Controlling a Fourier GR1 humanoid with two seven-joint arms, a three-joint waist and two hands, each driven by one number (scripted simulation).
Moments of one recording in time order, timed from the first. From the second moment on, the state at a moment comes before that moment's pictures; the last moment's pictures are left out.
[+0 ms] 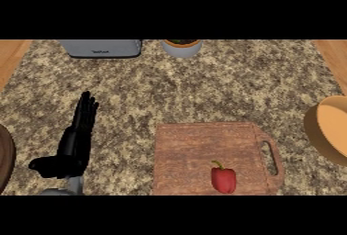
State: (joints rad) left arm -0.01 0.16 -0.17 -1.59 0.11 0.28 -0.13; right arm 1.13 -0.01 0.59 -2.08 1.52 -0.74 -0.16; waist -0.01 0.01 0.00
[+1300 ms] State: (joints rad) left arm 0.00 0.12 -0.13 -1.60 0.08 0.23 -0.12; right arm 0.45 -0.02 0.65 -1.74 1.65 -0.37 0.57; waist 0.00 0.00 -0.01
